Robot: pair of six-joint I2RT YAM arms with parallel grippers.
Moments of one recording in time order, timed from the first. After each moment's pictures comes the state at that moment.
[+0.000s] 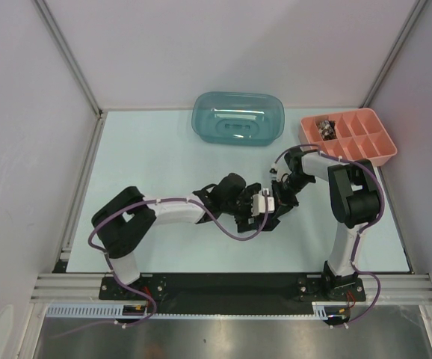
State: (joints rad) left arm -0.95 1.76 0.97 0.13 0.41 0.52; right arm 0.25 1.94 1.19 -0.90 -0.58 0.09
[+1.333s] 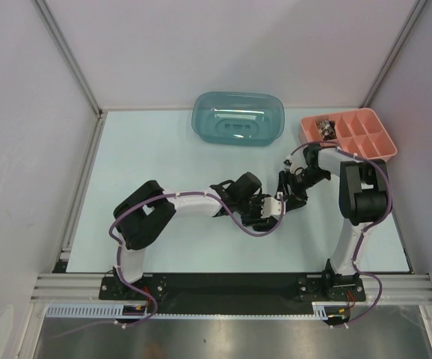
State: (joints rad) left arm -0.97 1.94 1.19 -0.10 0.40 0.59; right arm 0.10 1.94 1.22 -0.94 -0.72 0.04
